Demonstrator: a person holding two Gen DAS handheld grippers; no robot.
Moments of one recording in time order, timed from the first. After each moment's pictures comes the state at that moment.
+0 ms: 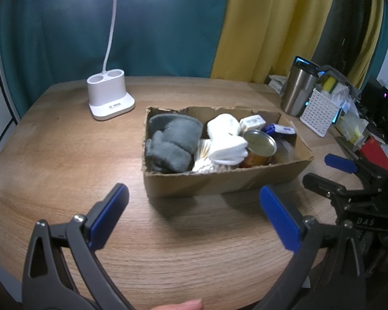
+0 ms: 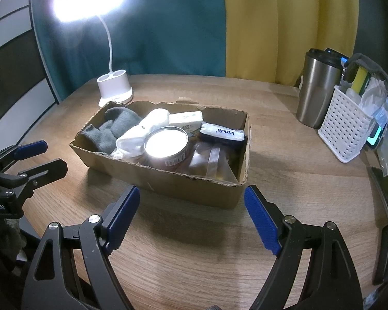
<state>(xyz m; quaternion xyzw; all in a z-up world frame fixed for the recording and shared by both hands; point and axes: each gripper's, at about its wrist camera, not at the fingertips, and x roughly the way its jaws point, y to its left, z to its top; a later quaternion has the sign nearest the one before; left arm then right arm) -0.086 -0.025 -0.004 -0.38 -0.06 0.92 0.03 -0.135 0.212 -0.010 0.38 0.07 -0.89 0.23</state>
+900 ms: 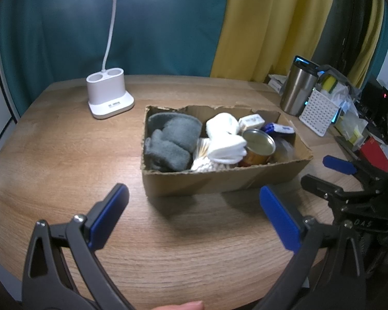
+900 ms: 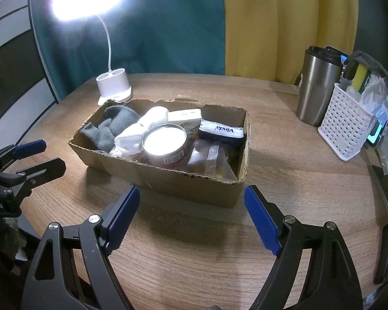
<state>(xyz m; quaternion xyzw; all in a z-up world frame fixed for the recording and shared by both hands) -0.085 -0.025 -0.004 -0.38 -0.07 0.92 0.03 -0.136 0.212 -0.011 0.39 0.06 -0.89 0.23</state>
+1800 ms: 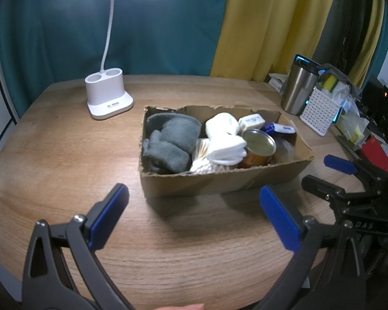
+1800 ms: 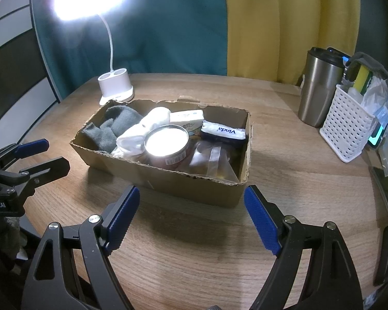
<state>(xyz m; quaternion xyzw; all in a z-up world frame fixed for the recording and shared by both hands) -0.088 -0.024 -0.004 -0.39 -0.06 0.92 0.03 -0.135 0.211 -0.010 0.39 0.06 -0.89 0.24</state>
